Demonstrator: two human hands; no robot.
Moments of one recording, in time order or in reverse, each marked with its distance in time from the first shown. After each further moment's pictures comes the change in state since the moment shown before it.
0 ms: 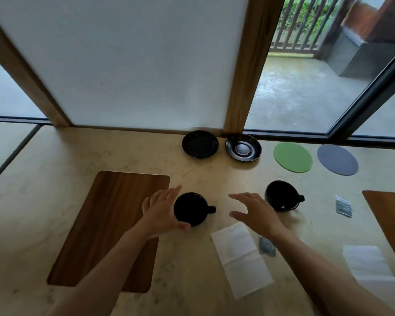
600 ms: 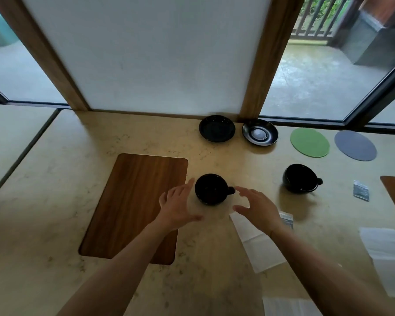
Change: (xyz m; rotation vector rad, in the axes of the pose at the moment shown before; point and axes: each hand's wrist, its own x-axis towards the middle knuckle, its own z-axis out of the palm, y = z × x) left_hand -0.033 -0.025 0.026 -0.069 0.032 -0.017; right_hand -0.021 -0.046 0.054 0.023 -0.014 0.117
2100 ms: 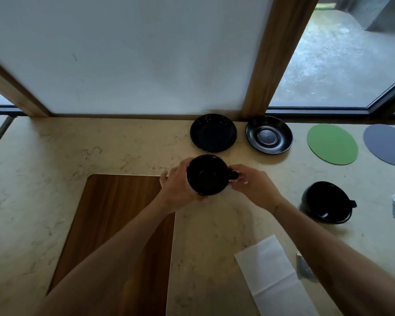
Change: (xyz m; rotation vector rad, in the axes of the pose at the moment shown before) left_hand 0.162 0.011 -0.031 -0.219 0.075 0.092; right_hand 0.158 0.008 -0.027 0.376 0.002 0.010
